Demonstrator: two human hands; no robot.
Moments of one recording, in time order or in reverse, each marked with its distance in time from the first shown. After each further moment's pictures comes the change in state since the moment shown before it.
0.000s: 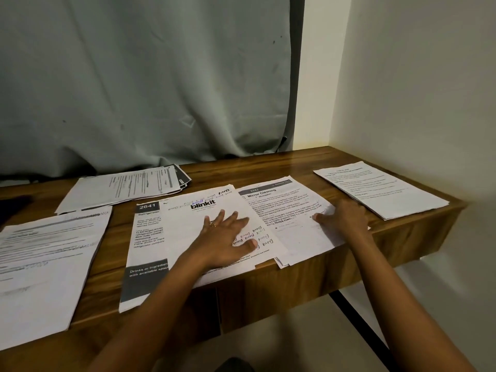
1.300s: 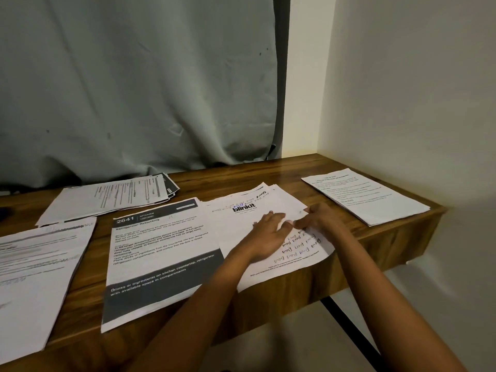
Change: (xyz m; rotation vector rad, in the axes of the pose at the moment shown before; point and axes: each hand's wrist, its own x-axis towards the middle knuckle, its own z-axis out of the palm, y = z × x) left_hand 0.057 0.094 0.017 -0.475 0.018 0.046; right_hand -0.004 -0.021 -0.026 0.458 -0.418 0.097
